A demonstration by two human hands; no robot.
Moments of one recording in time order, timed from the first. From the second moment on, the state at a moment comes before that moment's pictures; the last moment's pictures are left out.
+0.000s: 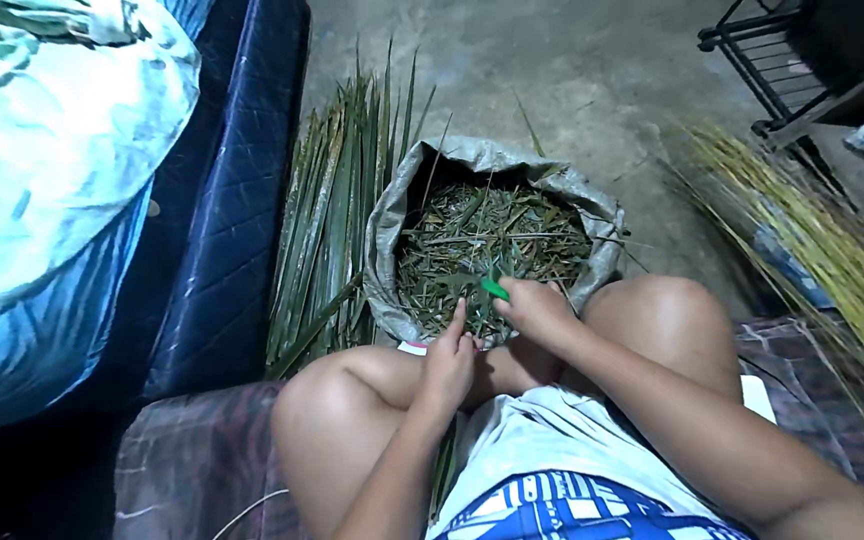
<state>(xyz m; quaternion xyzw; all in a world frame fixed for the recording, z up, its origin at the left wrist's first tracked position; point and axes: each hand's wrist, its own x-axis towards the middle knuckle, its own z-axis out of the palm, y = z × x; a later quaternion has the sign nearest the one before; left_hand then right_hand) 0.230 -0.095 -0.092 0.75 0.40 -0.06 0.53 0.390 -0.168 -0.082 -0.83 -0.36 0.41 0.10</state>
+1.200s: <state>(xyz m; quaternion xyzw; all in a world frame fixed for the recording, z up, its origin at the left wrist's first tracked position) 0.218 -0.092 -0.095 0.69 0.40 0.02 0.60 0.352 -0.185 -0.082 -0.76 -0.40 0.49 0.17</state>
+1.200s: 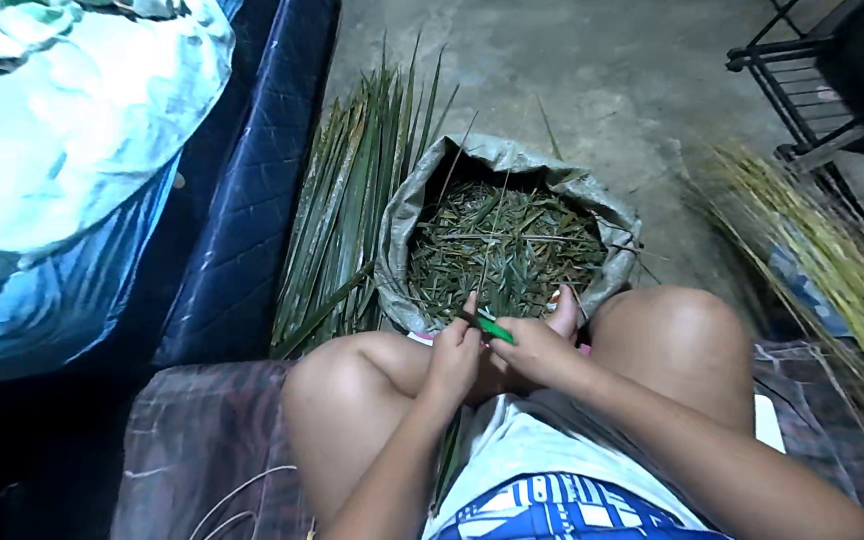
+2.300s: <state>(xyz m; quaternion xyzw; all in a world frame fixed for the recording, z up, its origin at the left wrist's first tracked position) 0.215 -0.092 -0.081 0.45 0.32 0.04 0.83 0.416 -0.169 -0.095 -0.89 -0.30 0.32 0.15</state>
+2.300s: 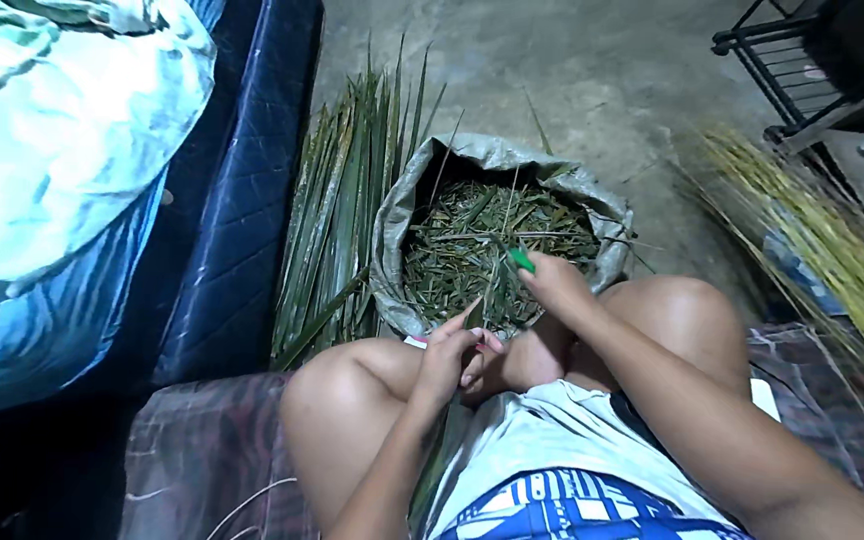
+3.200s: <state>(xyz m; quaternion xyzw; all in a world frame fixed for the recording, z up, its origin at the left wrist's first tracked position) 0.227 -0.106 -0.085 0.67 0.32 -0.15 0.66 0.427 -0.171 -0.116 -0.81 -0.17 0.38 0.41</state>
